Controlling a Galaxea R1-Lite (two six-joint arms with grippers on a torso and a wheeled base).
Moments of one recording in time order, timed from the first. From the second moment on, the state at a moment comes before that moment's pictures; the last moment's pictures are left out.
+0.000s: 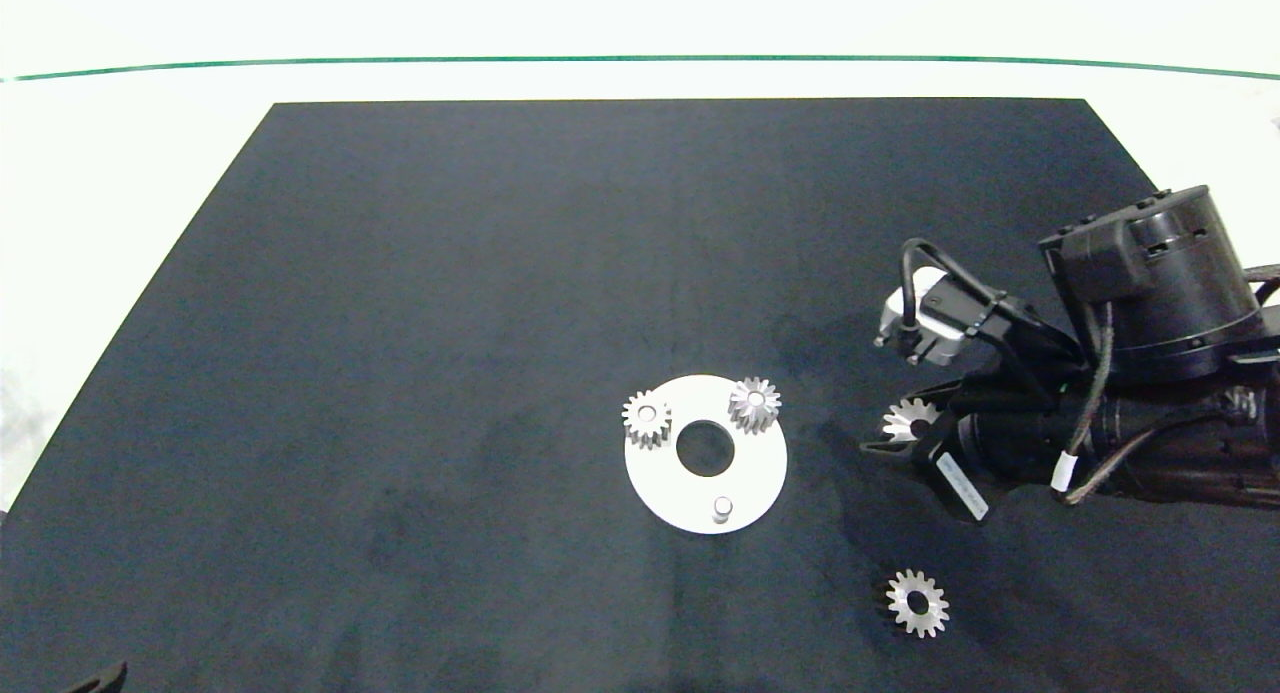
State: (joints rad) left arm -0.27 0.63 -0.72 0.48 0.02 0.17; right arm 0.55 1.53 -1.06 0.20 -0.17 -0.31
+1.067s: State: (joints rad) left arm -0.23 0.62 -0.68 0.47 0.02 0.17; right arm 0.26 1.56 -0.85 -0.08 -0.11 -0.26
